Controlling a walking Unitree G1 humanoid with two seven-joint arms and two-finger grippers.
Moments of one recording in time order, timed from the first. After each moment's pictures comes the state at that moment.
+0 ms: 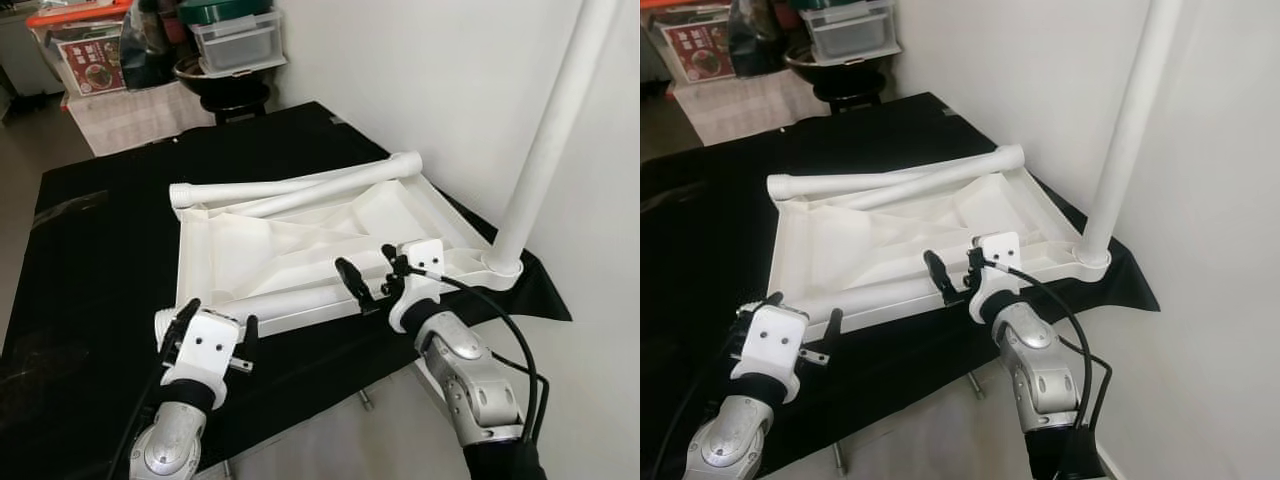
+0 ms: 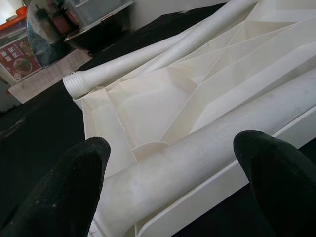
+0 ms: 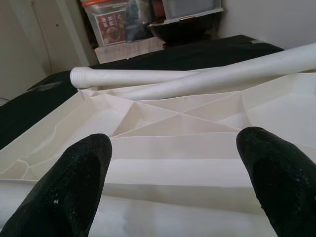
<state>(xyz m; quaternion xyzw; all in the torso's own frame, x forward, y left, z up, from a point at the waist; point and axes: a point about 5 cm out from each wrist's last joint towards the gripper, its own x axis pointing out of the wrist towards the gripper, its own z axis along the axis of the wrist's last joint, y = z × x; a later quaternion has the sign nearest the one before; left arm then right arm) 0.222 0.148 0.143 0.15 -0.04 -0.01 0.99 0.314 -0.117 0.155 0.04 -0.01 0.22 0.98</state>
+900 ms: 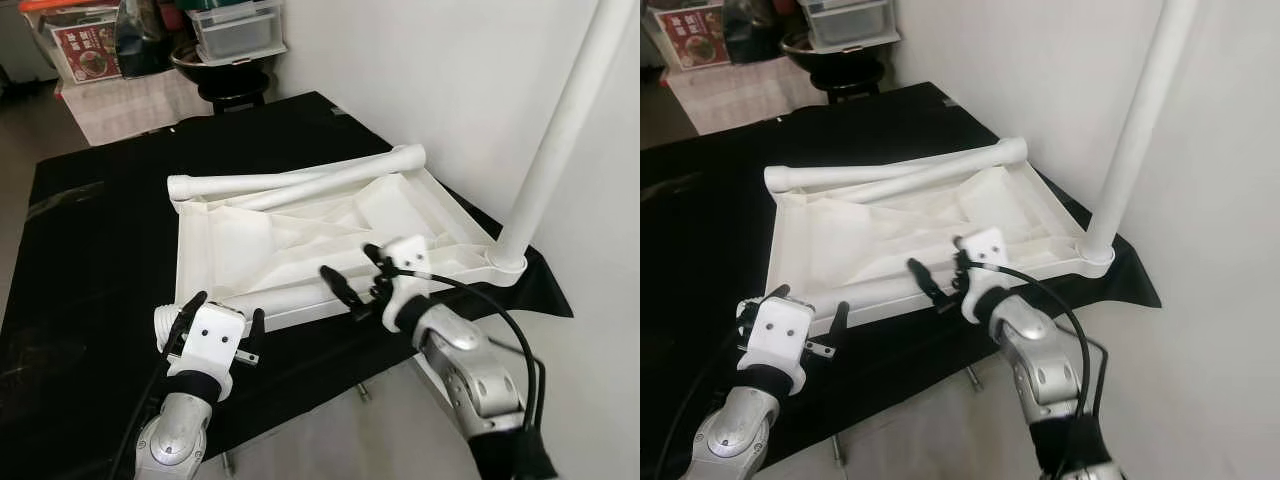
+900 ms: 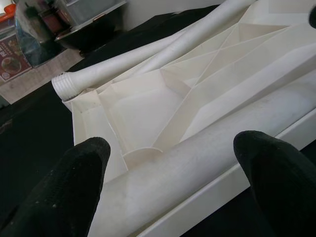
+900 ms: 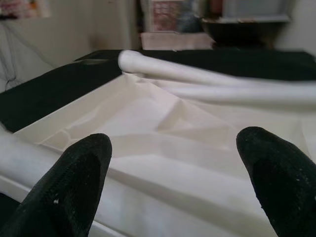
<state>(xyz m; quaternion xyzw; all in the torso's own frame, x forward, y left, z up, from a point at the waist) 0.228 0.142 0.150 0.15 -0.05 -0.02 0.99 0.319 -0.105 0.173 -0.06 -0.04 0.34 0.94</state>
